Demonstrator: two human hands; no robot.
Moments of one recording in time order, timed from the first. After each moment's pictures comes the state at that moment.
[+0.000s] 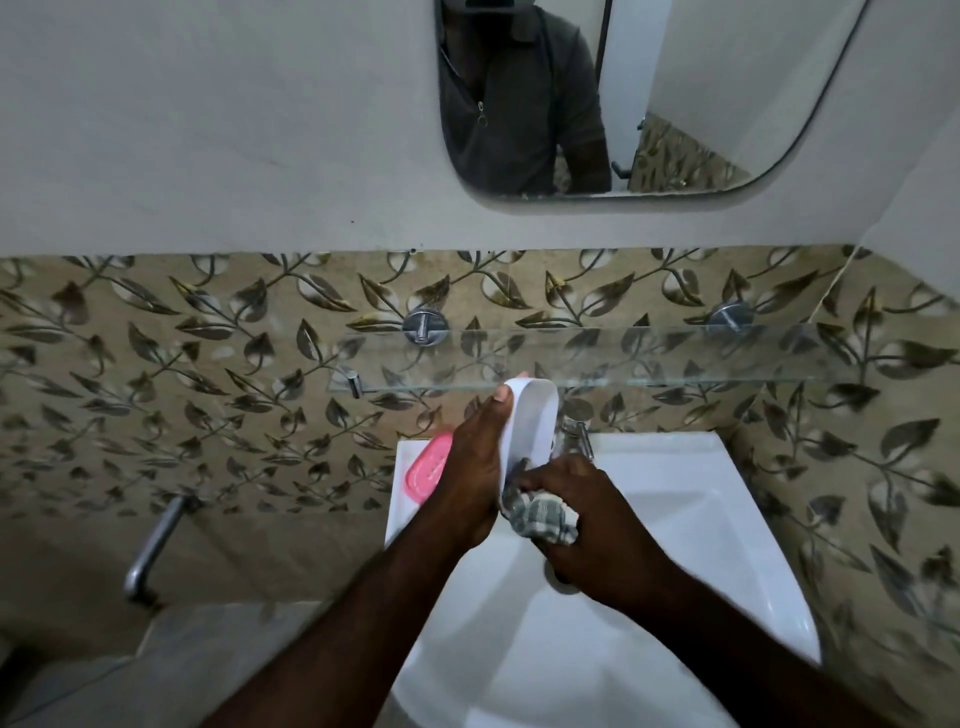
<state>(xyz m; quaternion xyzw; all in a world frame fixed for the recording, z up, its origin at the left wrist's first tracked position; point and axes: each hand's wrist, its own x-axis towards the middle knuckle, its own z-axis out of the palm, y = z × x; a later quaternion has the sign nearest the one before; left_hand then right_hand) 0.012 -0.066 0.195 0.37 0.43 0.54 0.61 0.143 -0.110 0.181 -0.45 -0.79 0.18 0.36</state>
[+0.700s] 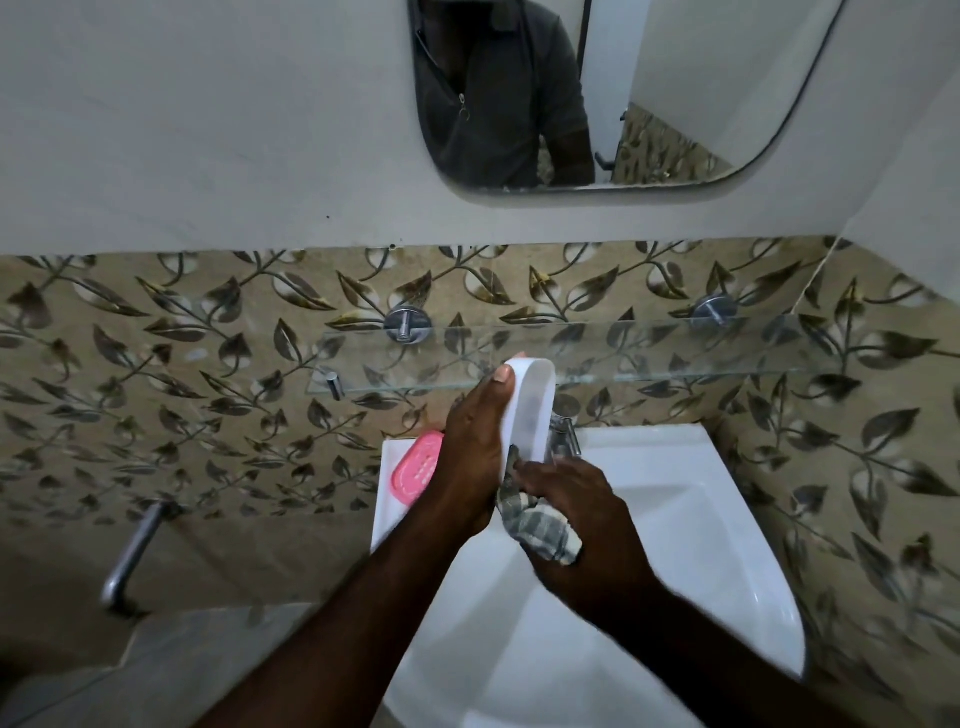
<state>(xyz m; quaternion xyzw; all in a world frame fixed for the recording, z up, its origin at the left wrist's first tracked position) 0.020 -0.058 0.205 0.40 0.44 0.54 0.60 0.141 -0.117 0.176 -0.43 -0.78 0.12 0.45</state>
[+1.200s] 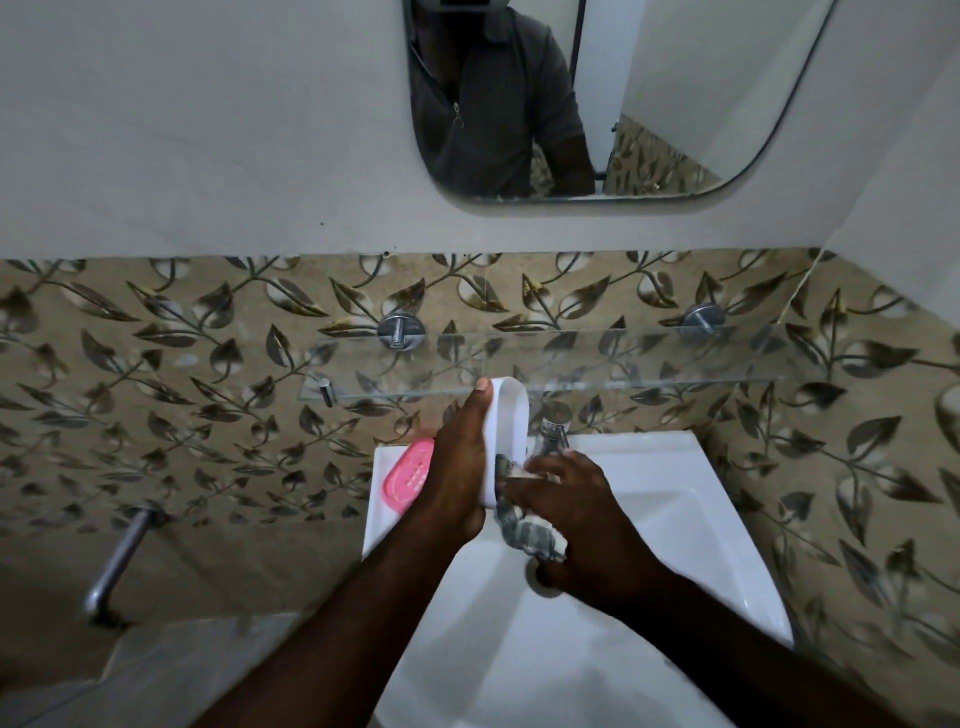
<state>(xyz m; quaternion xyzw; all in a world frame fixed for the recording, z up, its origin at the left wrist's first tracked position) 0.020 -0.051 0.198 0.28 0.48 0.52 0.65 0.162 -0.102 0.171 -0.44 -0.85 0.08 0.28</state>
